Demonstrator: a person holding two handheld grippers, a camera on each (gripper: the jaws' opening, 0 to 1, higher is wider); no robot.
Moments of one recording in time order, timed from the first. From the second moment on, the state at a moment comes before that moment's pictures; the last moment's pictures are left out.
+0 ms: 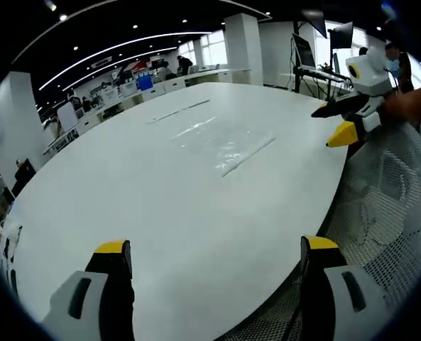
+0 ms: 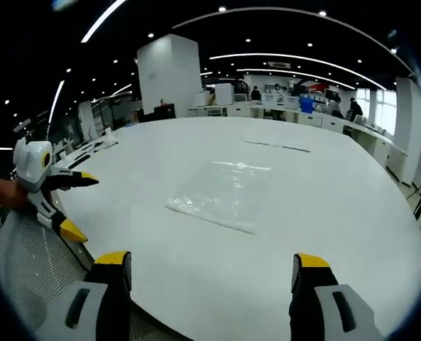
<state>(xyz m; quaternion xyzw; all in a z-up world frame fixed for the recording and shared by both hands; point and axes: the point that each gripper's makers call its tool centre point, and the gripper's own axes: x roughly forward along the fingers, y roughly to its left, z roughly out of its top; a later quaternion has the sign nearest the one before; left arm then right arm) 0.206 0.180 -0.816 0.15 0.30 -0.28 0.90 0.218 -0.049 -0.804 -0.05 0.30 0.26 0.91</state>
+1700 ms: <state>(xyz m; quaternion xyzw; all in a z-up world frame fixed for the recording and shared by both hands) 0.206 0.183 -0.820 0.16 0.31 -0.28 0.90 0.215 -0.046 -0.810 -0.05 0.32 0.27 0.90</state>
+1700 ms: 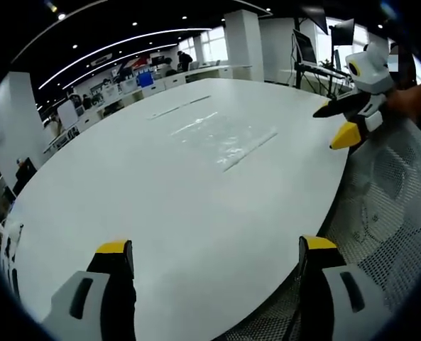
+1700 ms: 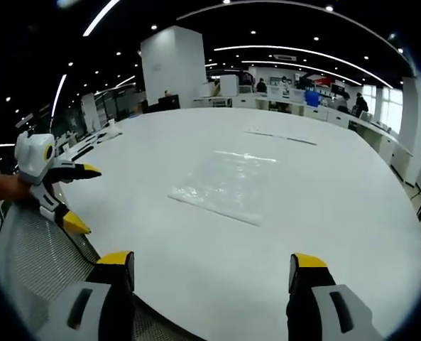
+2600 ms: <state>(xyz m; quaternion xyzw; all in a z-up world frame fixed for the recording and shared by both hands) 0.204 0.180 -0.822 0.16 0.32 -0.28 0.89 0.217 -0.047 -0.806 -0.04 0.31 0.27 0.91</state>
